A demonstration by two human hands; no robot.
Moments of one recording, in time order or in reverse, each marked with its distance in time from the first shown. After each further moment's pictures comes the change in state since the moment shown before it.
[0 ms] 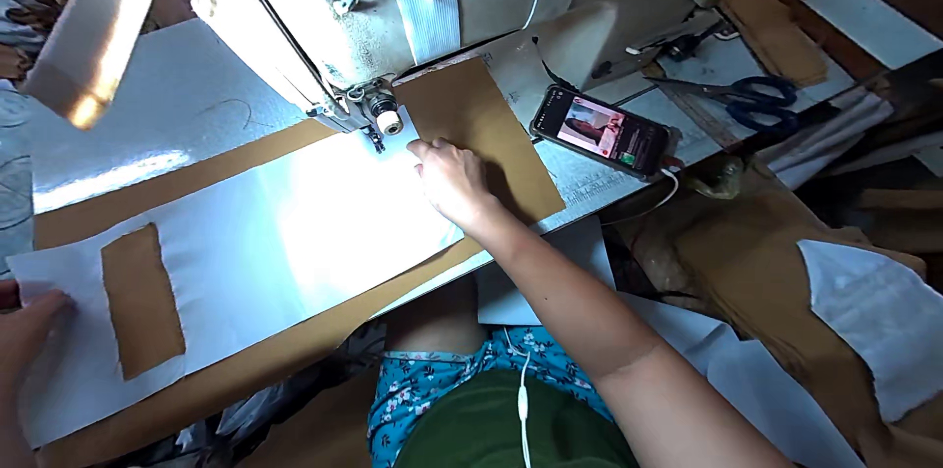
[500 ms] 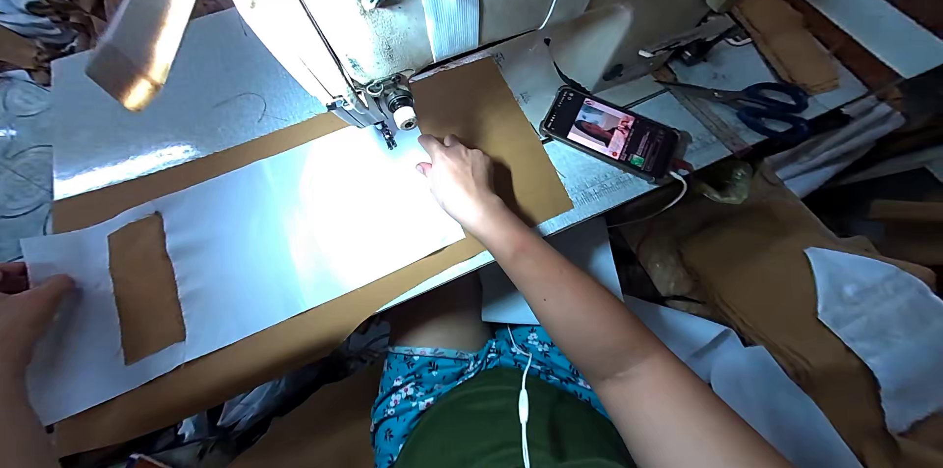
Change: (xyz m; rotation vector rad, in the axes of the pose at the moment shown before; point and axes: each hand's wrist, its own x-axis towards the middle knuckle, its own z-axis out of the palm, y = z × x) left_hand -0.009 0.017 -0.009 -0.024 -0.018 -0.044; right_hand 0.001 -0.005 0.005 -0.023 0.024 0.055
